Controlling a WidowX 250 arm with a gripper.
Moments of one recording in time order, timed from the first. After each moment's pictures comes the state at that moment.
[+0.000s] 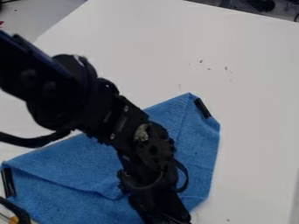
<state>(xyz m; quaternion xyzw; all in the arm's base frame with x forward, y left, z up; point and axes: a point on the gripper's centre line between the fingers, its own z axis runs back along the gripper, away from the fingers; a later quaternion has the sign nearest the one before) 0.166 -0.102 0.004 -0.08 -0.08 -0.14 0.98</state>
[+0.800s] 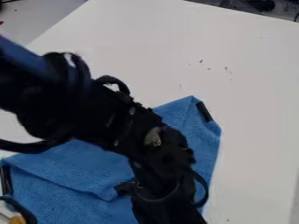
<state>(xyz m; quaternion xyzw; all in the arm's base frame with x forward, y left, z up) 0.146 -0.131 0.026 -0.12 -0.06 -0.12 0.98</state>
